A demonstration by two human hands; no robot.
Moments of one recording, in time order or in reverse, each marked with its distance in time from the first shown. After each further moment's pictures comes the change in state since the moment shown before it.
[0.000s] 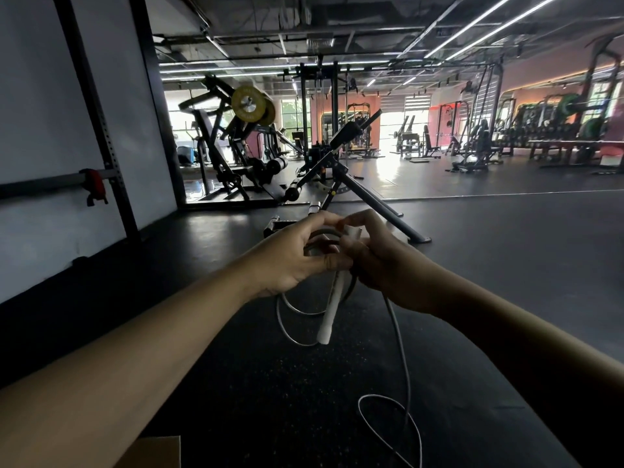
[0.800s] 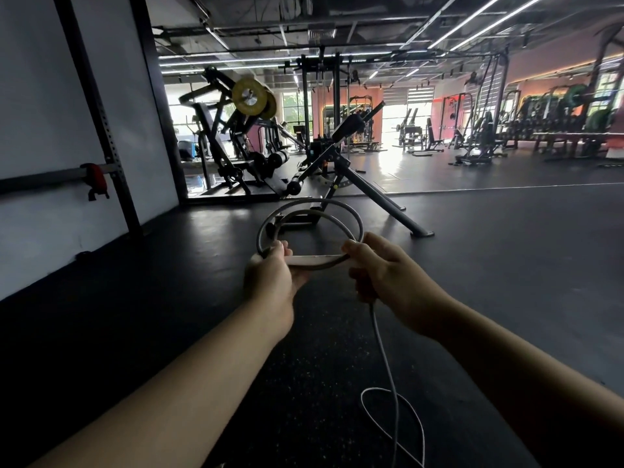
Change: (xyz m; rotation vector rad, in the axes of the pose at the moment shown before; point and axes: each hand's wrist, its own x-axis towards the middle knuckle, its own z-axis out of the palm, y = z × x) left_hand -0.007 -0.021 0.040 -0.947 0.976 -0.560; right_hand -0.007 0.016 0.030 0.393 0.227 0.330
